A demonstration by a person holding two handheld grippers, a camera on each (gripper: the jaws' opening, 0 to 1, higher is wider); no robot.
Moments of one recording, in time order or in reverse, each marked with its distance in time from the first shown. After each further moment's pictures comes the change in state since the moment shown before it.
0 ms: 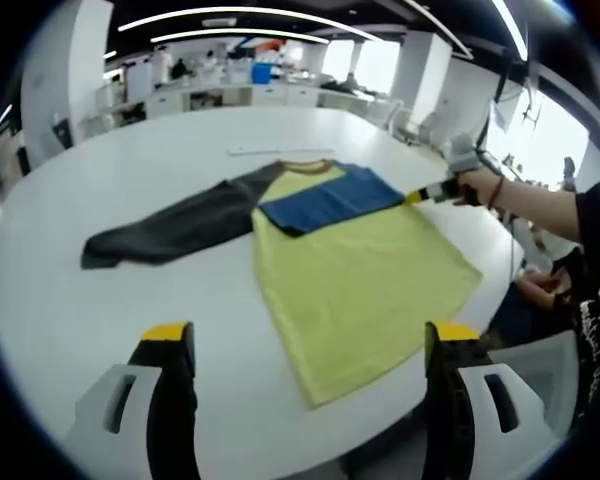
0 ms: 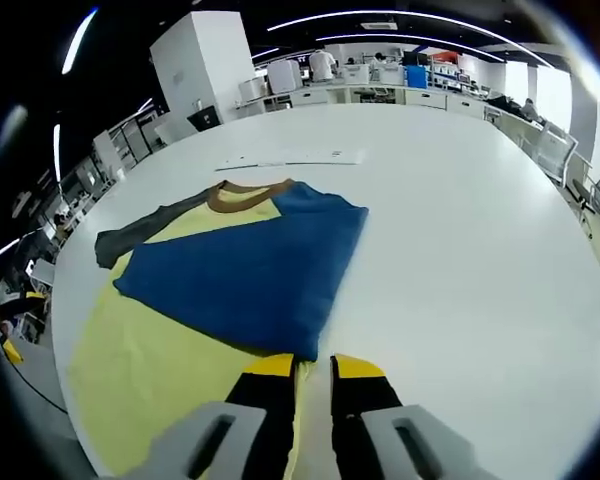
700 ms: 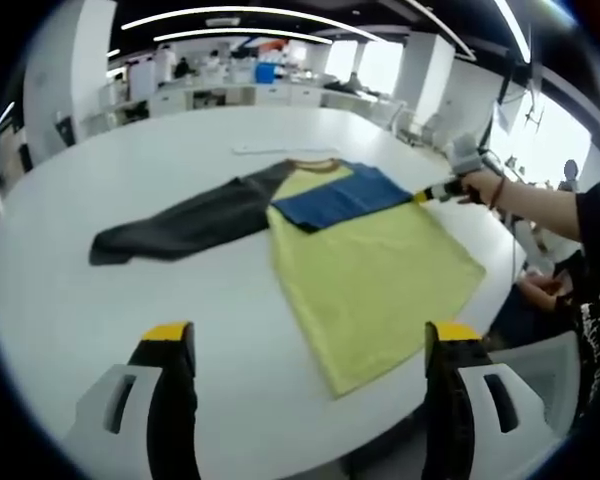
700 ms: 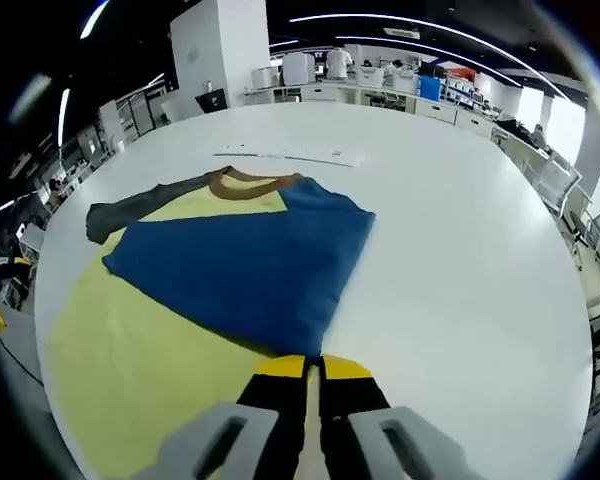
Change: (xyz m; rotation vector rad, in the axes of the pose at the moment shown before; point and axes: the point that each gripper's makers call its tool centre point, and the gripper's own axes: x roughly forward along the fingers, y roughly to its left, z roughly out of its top) left arm 0.000 0.006 0.000 -0.010 -0.001 0.011; right arm -0.004 -0.027 0.003 -0.124 0.032 -0.090
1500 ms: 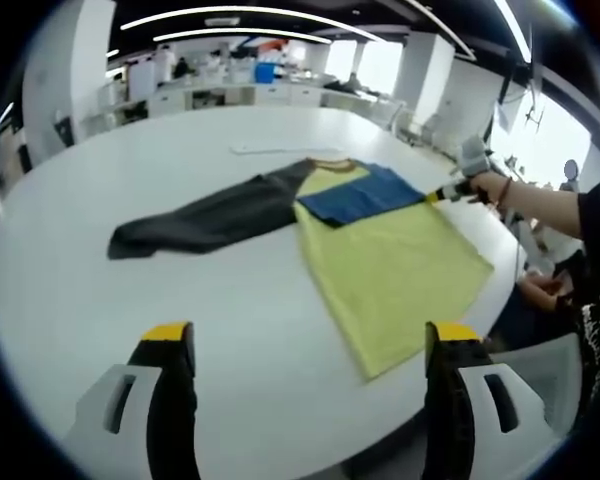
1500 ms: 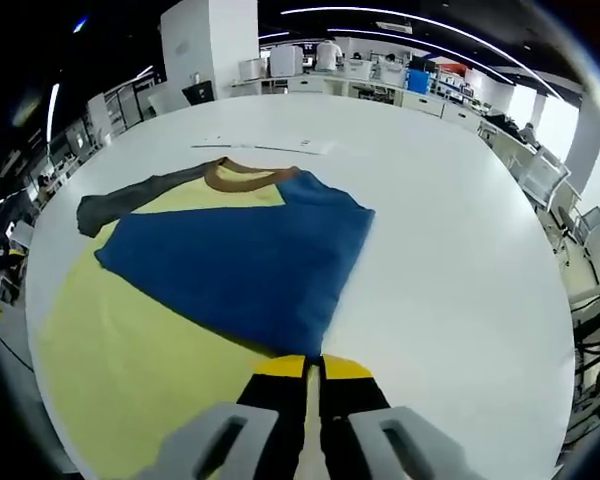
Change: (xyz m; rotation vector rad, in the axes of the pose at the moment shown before) left arm 0.005 0.001 0.001 0.005 0.003 -0.003; right arm -0.015 -0.036 -0.017 -0.021 0.045 -0.069
